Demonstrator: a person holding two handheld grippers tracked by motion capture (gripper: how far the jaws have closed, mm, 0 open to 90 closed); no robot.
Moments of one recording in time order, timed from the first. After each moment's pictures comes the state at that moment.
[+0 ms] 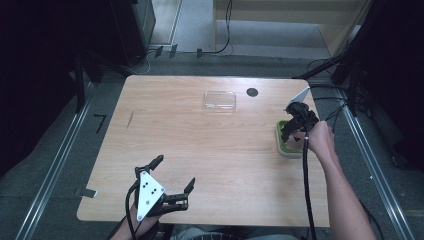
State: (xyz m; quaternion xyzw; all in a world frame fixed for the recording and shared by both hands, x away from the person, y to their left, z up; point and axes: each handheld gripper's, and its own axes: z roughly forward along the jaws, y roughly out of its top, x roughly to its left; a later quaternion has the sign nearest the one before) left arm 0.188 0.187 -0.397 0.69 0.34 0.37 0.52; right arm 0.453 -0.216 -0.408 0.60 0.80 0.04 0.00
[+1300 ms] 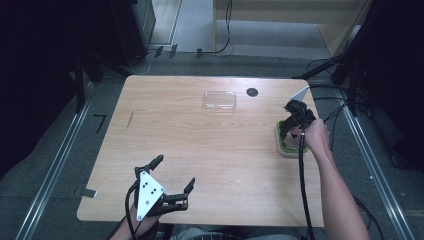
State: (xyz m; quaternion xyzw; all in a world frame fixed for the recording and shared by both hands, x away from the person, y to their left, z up) left arm 0.188 0.188 -0.397 0.69 0.34 0.36 0.52; right arm 0.474 -0.219 -0.427 0.62 0.78 0.04 -0.01
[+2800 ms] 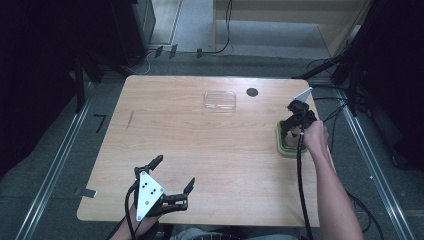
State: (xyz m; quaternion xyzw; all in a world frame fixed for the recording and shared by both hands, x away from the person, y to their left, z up) left arm 0.188 0.188 -0.397 0.69 0.33 0.37 0.52; right arm 0.482 -0.229 -0.440 0.65 0.76 0.05 0.00
